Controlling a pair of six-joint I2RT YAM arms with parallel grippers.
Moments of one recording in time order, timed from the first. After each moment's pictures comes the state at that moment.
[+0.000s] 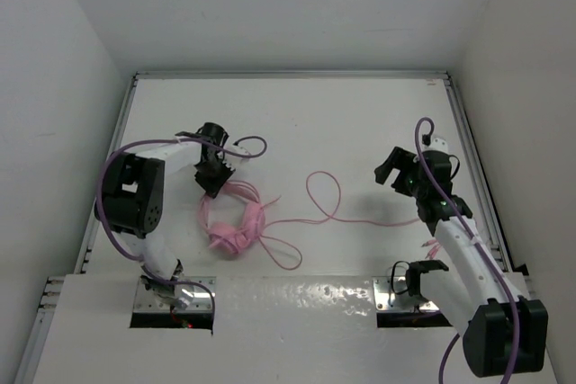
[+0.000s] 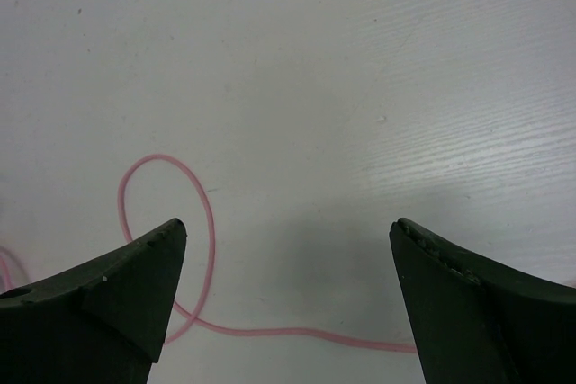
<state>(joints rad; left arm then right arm) -0.23 1.74 1.01 -0.70 0.09 0.53 0.05 0.88 0.47 -0.18 -0.01 0.44</state>
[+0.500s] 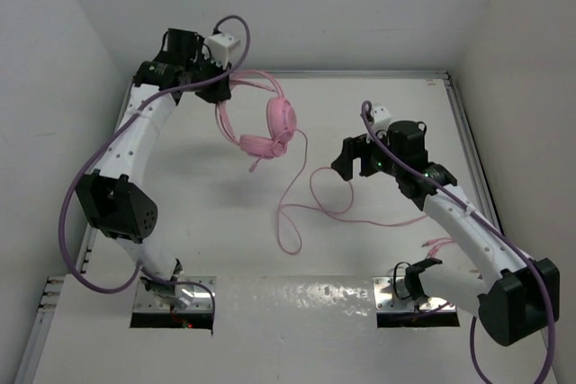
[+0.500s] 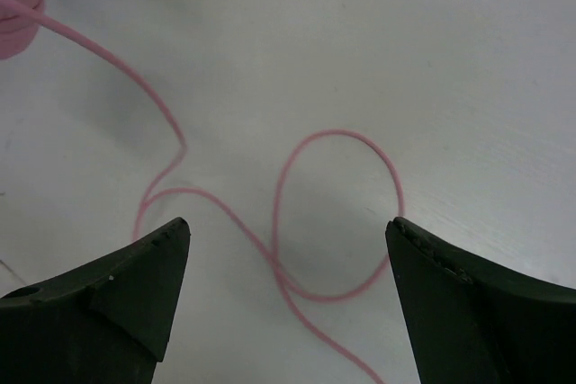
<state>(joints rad) -0.18 1.70 1.79 -0.87 0.34 0.30 0.33 1.08 0.76 -0.24 -0.25 0.12</state>
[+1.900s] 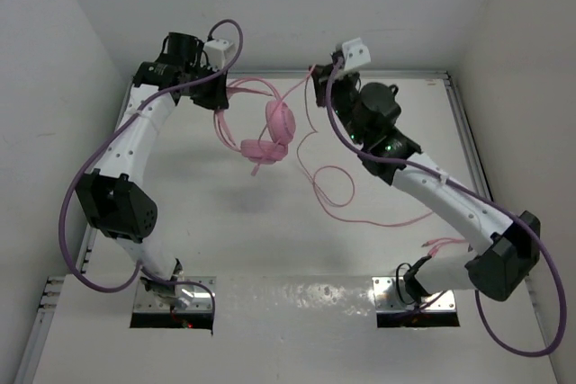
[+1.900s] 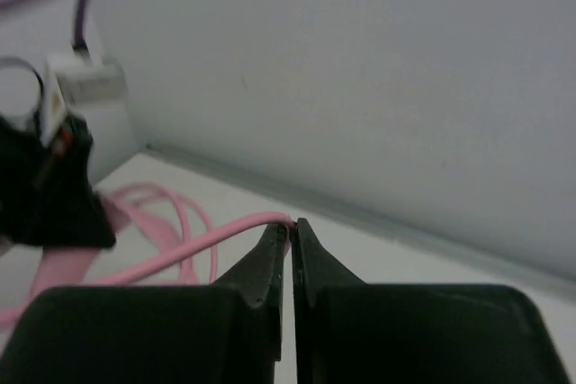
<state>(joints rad) -0.17 1.69 1.82 -0.95 0.33 0.14 0.67 1.31 1.04 0.38 0.27 0.01</state>
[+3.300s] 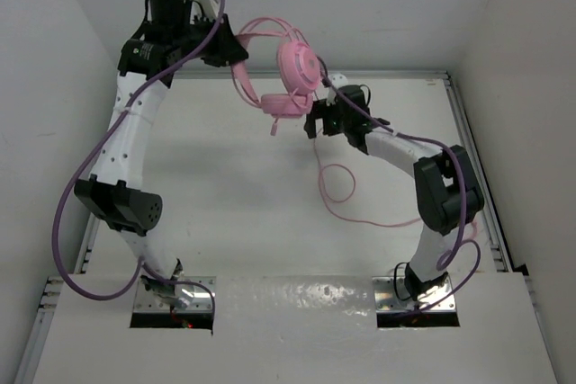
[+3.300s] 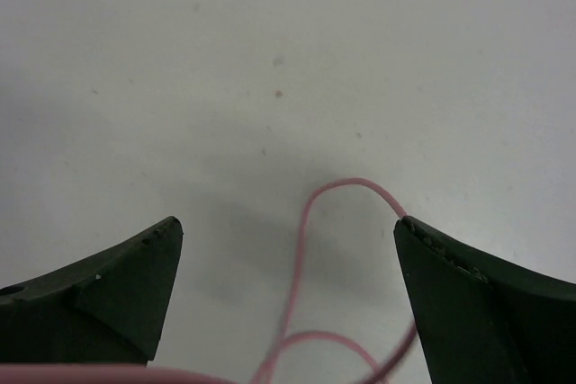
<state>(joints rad) -0.19 1.75 2.14 -0.84 0.54 -0.11 0.40 1.83 1.23 0.06 -0.06 0.12</state>
